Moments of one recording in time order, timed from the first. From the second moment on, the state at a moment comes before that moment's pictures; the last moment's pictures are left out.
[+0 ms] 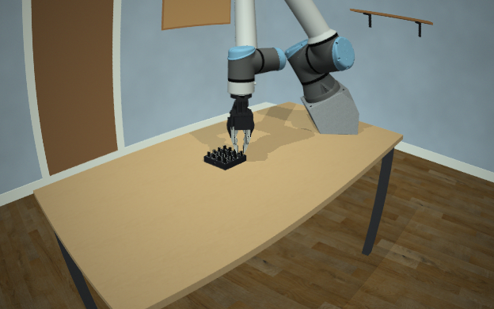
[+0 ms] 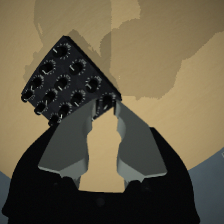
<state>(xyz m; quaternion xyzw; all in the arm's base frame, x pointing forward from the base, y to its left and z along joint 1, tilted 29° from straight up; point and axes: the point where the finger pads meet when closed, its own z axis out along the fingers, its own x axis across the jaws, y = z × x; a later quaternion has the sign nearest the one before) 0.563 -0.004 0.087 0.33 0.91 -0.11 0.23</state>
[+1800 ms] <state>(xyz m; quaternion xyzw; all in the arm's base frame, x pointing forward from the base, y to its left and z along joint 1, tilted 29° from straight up) 0.563 -0.004 0.087 0.33 0.91 -0.11 0.23</state>
